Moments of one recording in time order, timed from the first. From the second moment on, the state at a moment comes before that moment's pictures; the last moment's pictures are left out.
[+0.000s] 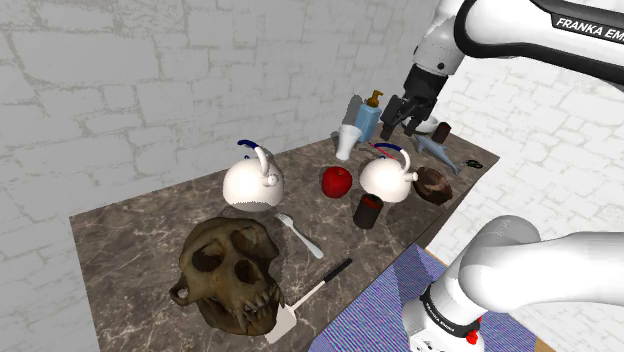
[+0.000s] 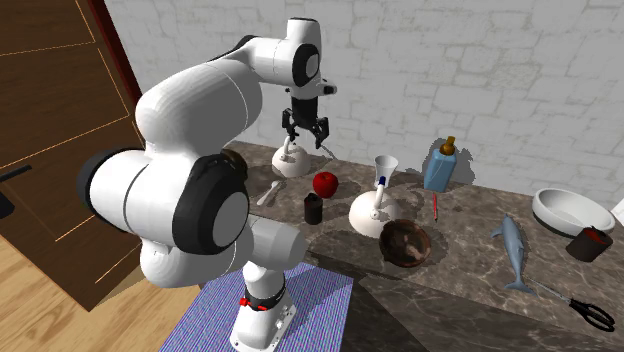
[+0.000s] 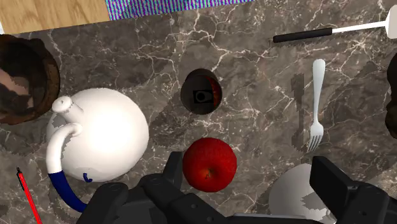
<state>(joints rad) -0.02 -0.80 -0.05 -2.35 0.00 1.61 0.12</state>
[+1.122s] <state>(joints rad) 0.18 -0.42 -0.35 -2.45 -0.05 2.13 -0.64</state>
